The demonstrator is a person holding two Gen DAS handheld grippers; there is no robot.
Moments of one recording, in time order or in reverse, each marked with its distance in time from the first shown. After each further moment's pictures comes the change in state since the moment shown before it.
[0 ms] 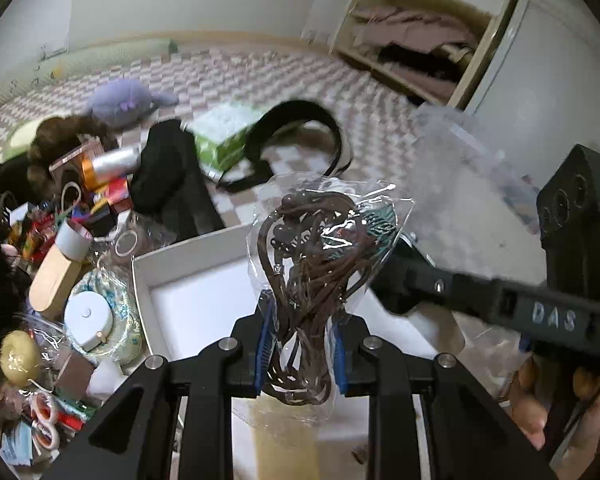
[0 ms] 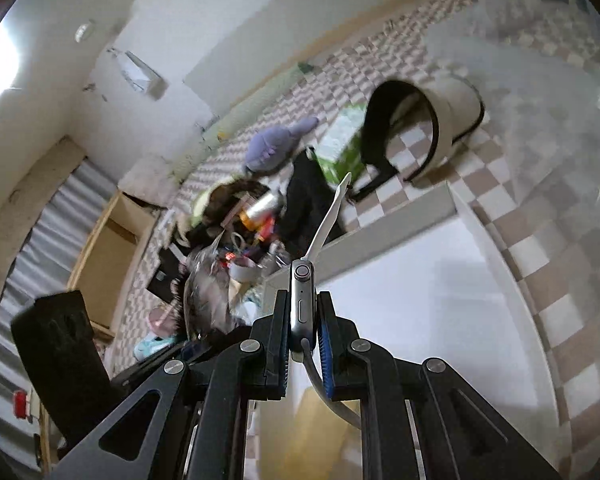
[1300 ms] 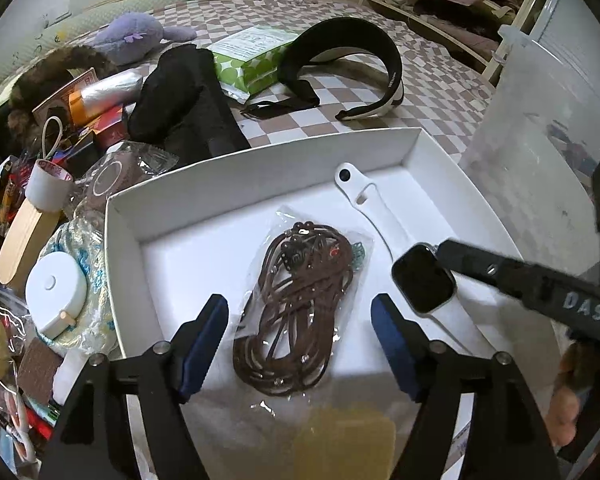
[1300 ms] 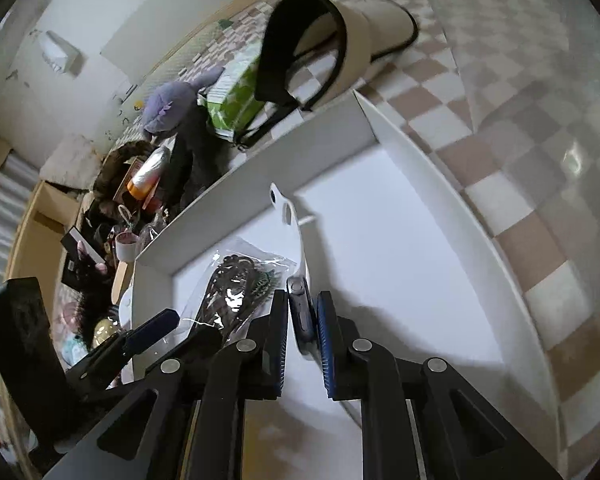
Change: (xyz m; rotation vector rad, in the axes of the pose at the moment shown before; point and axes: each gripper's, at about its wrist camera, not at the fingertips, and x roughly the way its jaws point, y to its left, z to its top) left arm 0.074 0.024 -0.023 -0.017 0.155 0.094; right arm 0.047 -0.063 -0.011 0.050 0.087 -0.252
